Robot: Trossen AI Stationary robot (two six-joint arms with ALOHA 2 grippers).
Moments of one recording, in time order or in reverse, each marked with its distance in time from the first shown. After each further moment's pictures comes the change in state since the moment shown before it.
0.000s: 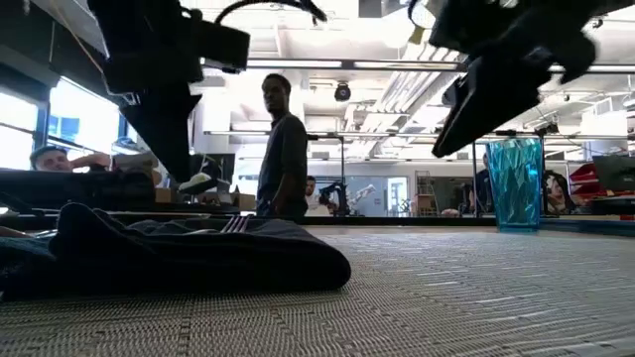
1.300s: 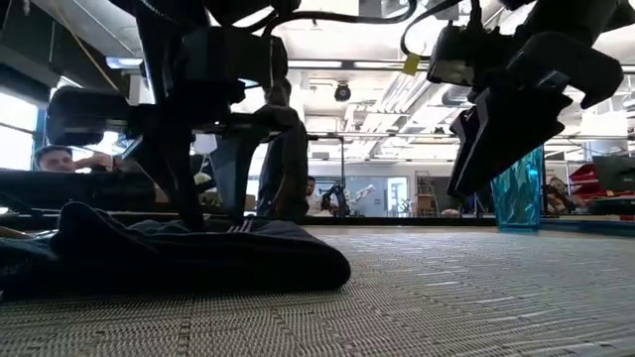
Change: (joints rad) left arm 0.085 0.064 -0.061 0.377 0.331 1.208; right arm 0.056 0.099 0.000 0.019 -0.062 0.129
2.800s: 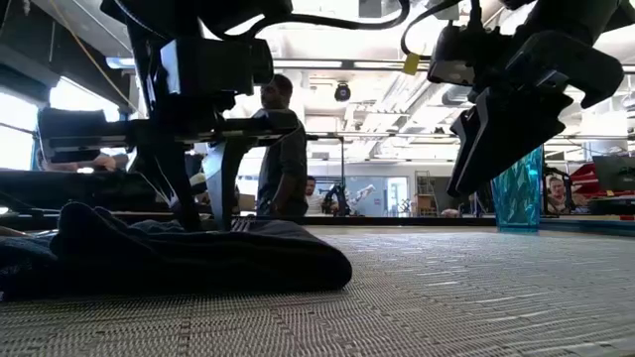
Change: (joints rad) left arm -0.014 -0.008 -0.046 0.054 -0.006 0.122; right arm 0.001 0.000 0.000 0.001 0.000 0.008
